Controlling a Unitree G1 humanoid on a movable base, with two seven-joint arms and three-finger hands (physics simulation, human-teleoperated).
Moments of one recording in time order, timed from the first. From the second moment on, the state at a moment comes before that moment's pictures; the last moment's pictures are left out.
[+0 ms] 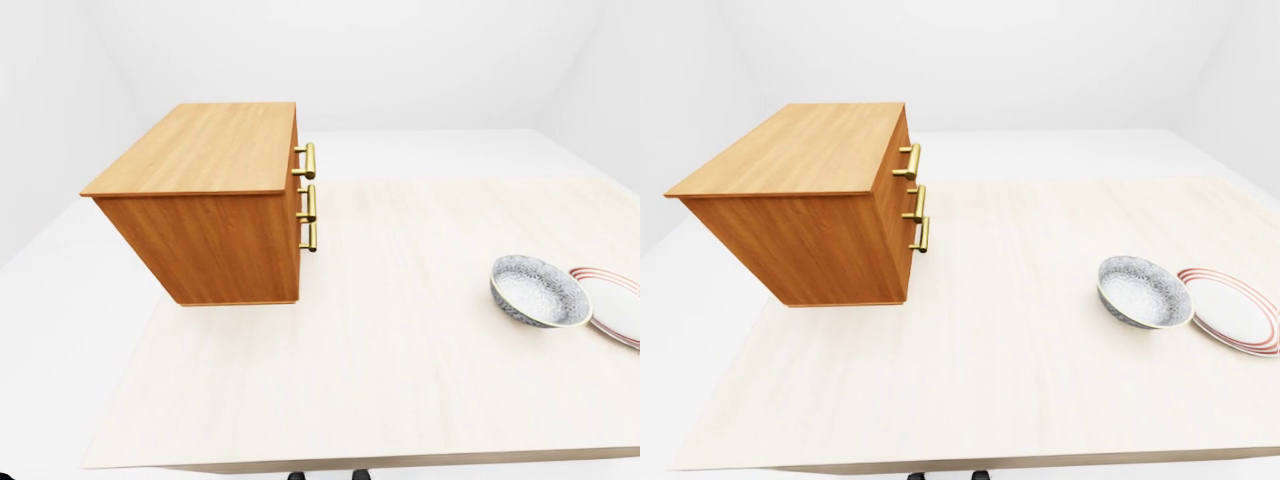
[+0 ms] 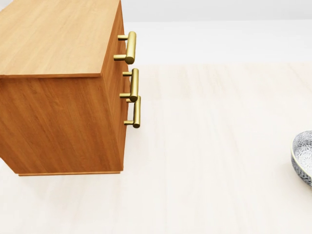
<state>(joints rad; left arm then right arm) -0.24 0.58 0.68 -1.05 -0.96 0.09 0.52 -0.10 -0.92 -0.83 -1.05 1.29 0.09 -0.52</state>
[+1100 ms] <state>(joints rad) -0.25 0.56 0.64 -1.05 -0.92 0.09 0.52 -0.27 -0.76 -0.60 -0.42 -0.30 0.09 0.47</state>
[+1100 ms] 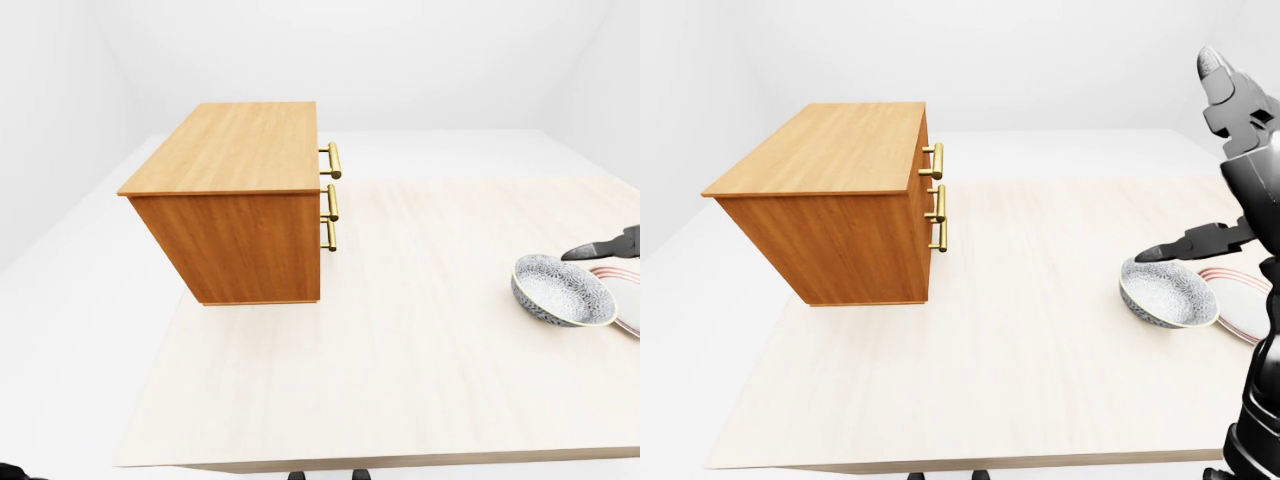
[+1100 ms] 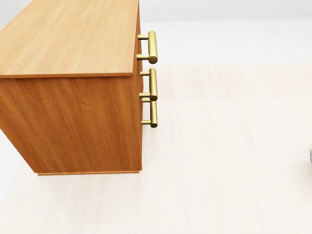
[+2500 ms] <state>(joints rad) -0.26 0.55 0.64 -1.05 -0.90 0.09 0.52 -0.44 -0.94 -0.31 0.81 -0.57 0.09 0.46</state>
